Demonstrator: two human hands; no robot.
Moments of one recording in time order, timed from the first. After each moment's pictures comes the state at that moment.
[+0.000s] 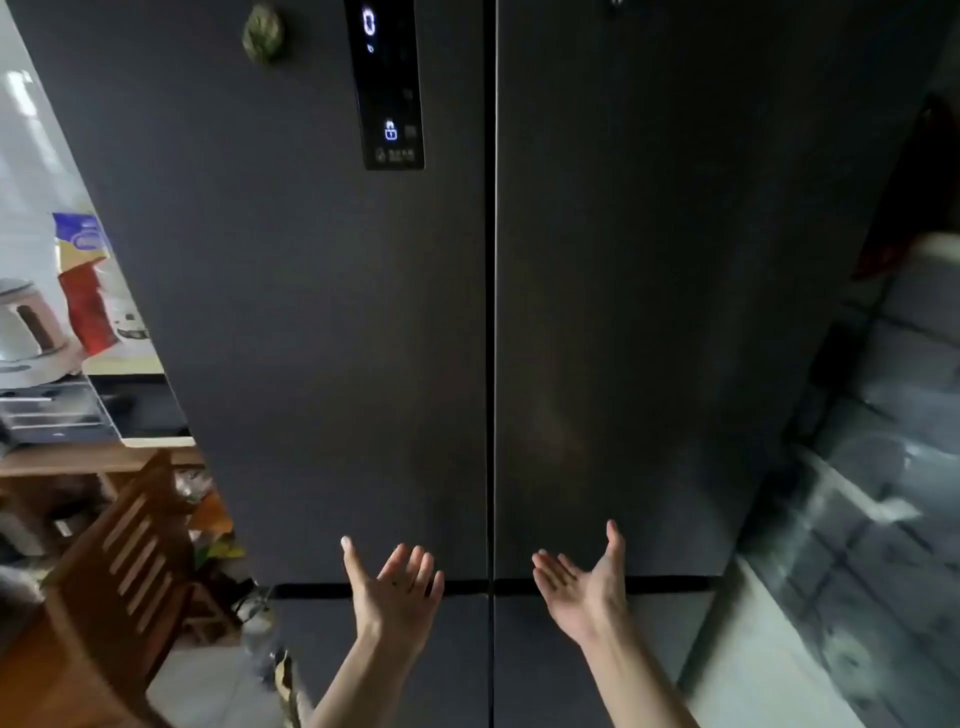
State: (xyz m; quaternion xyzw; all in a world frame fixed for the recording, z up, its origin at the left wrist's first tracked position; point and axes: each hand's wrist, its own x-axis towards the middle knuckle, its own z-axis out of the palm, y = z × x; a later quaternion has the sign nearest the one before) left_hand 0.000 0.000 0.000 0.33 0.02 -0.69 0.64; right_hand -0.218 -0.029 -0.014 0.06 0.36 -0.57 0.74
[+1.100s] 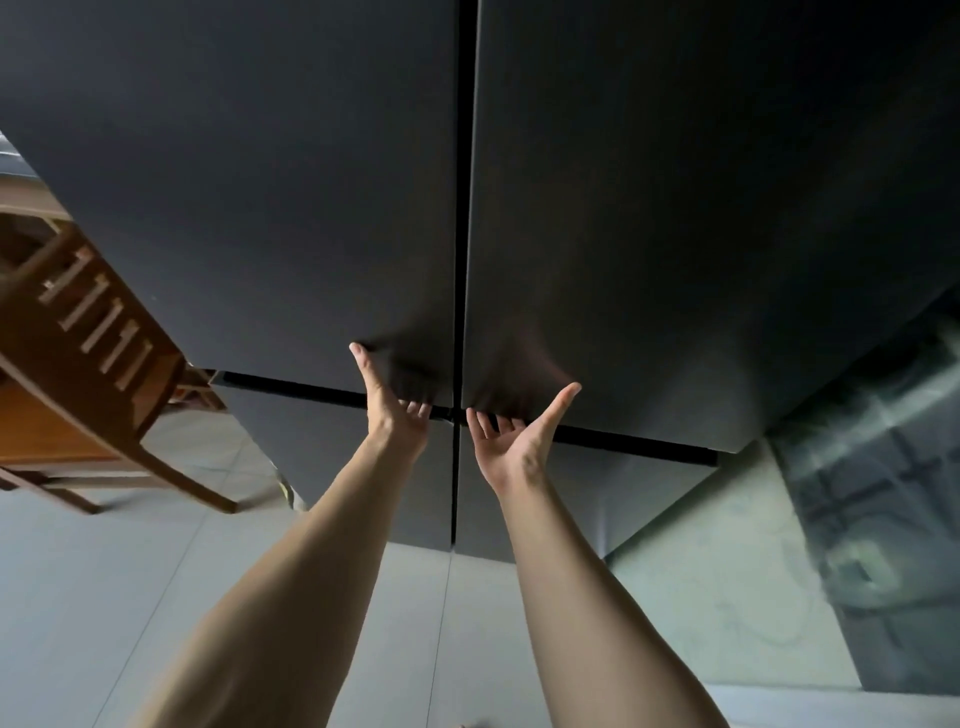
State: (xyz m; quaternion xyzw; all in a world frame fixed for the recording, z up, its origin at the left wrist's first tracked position) left_hand -0.065 -0.098 -0.120 0.41 0.09 -0.59 0.69; right_hand -0.195 -0.082 -0.126 0.06 0.32 -0.56 0.76
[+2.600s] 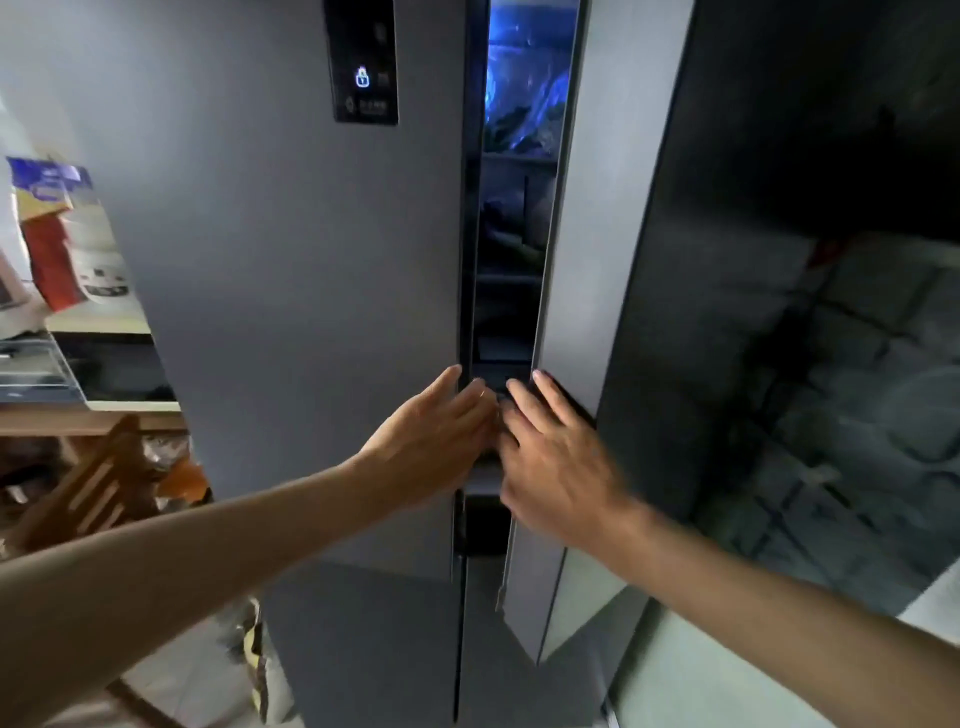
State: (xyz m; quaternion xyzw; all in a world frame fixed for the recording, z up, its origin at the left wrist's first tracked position) left_hand -0.025 0.010 0.148 -0.32 0.84 -0.44 0.02; right_hand -0.204 0.051 0.153 0.84 -0.43 0.07 0.31
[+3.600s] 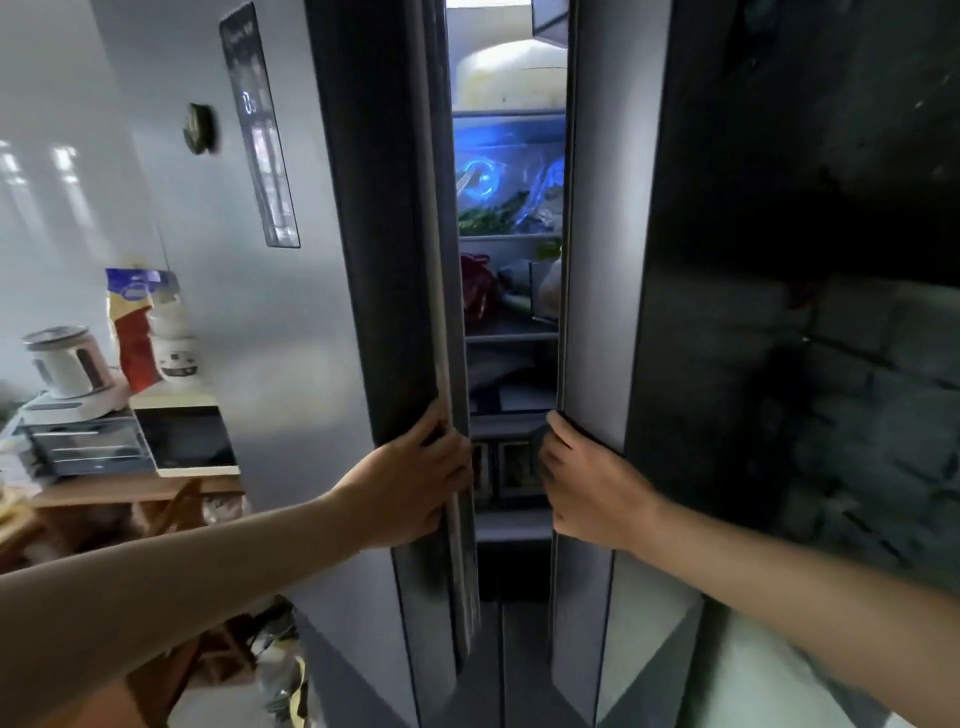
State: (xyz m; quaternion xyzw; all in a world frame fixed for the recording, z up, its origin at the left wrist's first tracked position) left_hand 0.019 0.047 0.194 -0.28 0.80 -0.52 0.10; right_hand -0.233 0.050 0.182 0.75 -0.37 -0.25 0.49
